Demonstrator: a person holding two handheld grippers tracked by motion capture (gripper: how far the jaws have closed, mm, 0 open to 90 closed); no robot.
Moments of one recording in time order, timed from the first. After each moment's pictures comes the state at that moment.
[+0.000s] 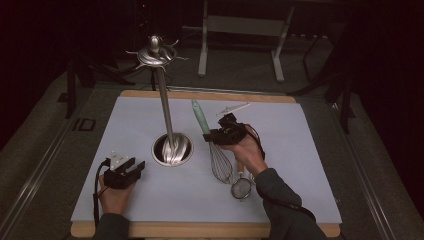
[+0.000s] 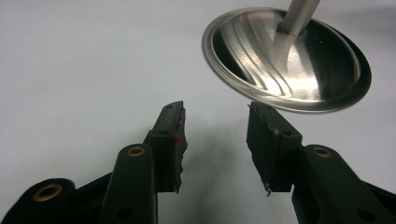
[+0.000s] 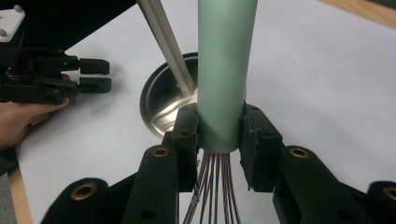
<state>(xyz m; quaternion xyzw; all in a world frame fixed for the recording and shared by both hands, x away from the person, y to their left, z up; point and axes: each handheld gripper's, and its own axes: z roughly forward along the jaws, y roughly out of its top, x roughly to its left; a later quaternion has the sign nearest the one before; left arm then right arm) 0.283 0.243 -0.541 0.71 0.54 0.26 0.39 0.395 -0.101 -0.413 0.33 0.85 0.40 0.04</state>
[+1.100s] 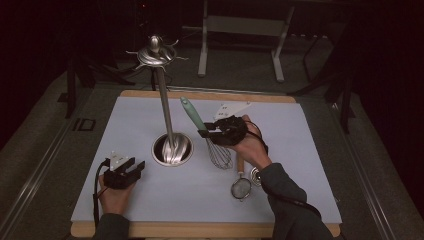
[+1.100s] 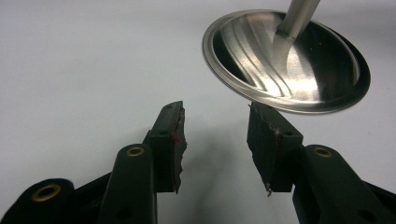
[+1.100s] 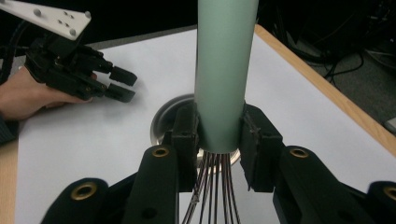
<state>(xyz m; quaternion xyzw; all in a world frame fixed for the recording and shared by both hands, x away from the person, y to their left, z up) 0.282 0.243 -0.541 0.70 0.53 0.26 0.39 0.374 -0.097 -0.379 0.17 0.87 0.45 0.12</state>
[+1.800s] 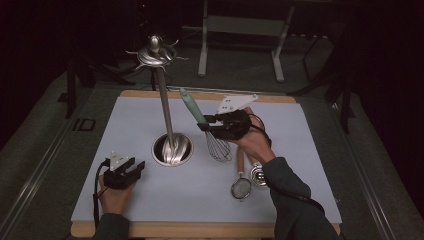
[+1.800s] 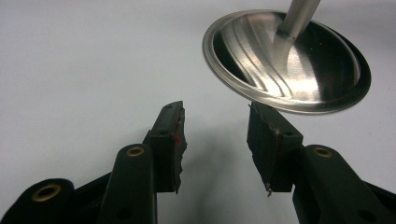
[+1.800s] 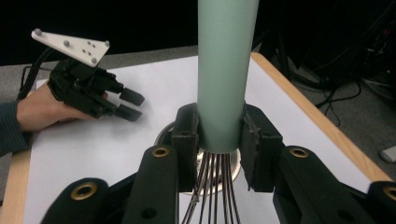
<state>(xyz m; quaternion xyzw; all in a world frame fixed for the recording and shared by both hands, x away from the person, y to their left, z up) 0.282 0.243 -0.541 0.70 0.53 0.26 0.39 0.372 -0.100 -0.350 0.13 0.86 0.48 0.13</state>
